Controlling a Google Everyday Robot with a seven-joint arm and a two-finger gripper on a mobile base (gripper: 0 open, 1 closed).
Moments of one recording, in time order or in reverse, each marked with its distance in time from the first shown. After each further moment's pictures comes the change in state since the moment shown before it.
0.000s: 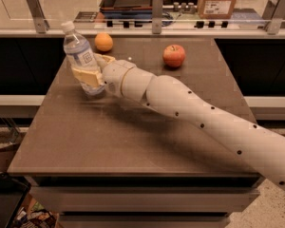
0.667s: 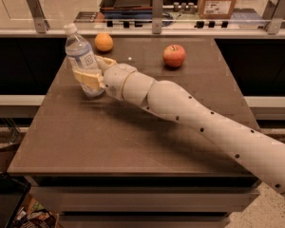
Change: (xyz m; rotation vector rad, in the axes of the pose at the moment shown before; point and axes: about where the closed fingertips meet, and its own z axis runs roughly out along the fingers) arm 0.008 -0.001 -0.001 -0.004 -0.031 0.010
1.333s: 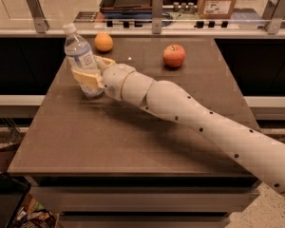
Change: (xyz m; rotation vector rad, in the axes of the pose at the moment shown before) arm -0.001 0.003 0.002 -0.005 -0.001 -0.001
